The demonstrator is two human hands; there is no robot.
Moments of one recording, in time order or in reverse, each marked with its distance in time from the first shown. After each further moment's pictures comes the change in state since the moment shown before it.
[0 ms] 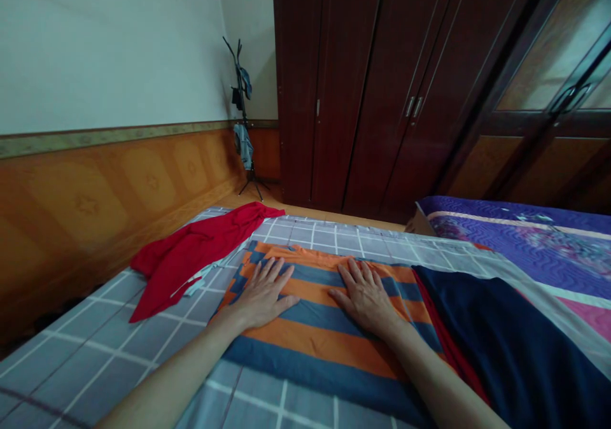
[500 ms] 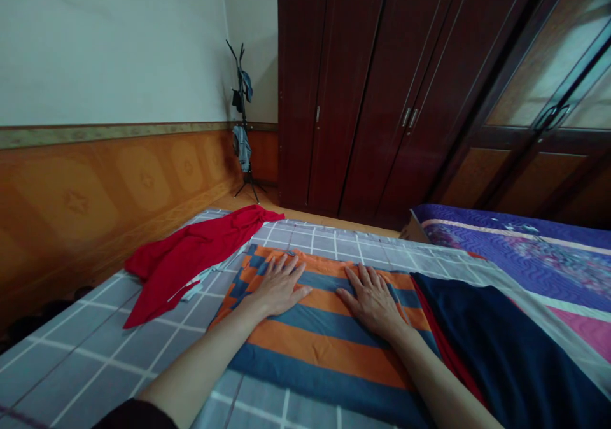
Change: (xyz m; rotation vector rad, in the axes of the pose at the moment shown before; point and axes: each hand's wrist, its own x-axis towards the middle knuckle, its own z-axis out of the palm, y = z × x) left_hand 0.039 0.012 0.004 -0.046 0.052 0.058; right_hand 0.002 0.014 0.009 -0.042 0.049 0.062
